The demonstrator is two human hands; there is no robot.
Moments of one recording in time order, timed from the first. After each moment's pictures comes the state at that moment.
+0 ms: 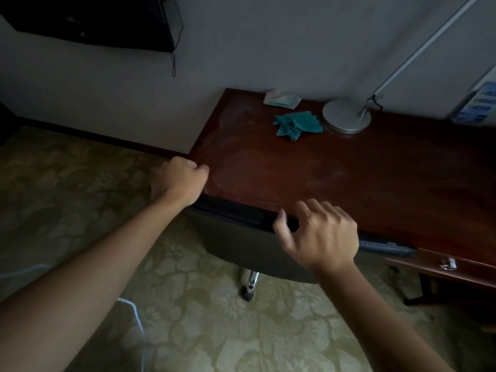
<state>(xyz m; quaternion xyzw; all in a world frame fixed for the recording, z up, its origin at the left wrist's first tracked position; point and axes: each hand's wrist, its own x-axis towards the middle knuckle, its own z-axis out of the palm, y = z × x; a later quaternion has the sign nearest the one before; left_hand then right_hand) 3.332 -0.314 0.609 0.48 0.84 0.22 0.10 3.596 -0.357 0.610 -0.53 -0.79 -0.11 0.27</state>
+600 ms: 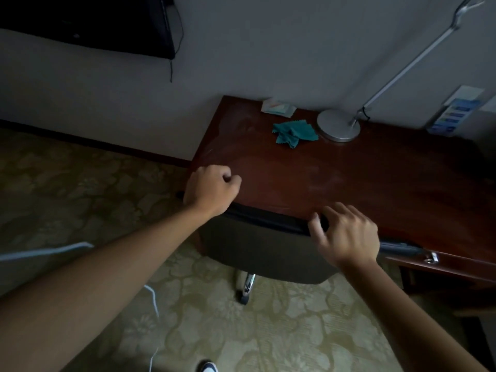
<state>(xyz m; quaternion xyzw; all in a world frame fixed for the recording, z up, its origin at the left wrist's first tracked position) 3.326 -0.322 0.619 0.63 0.71 0.29 0.11 3.594 -0.362 0.621 -0.60 -0.78 -0.09 0.16</state>
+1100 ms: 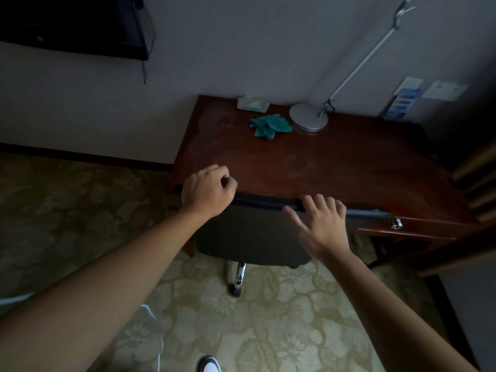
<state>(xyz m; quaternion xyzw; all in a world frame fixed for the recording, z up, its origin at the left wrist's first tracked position) 3.324 -0.359 0.607 0.73 0.63 0.27 0.05 3.573 -0.423 0.613 -0.67 -0.73 0.00 0.10</state>
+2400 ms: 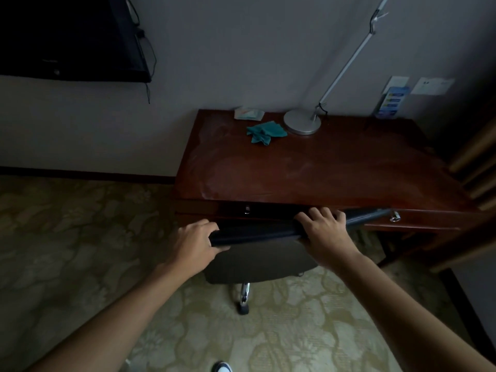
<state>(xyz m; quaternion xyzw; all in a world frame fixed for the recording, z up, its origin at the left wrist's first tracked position) 3.312 -0.475 0.596 0.75 0.63 0.15 0.11 3.601 -0.468 0.626 -0.62 -0.79 0.01 -0.03</state>
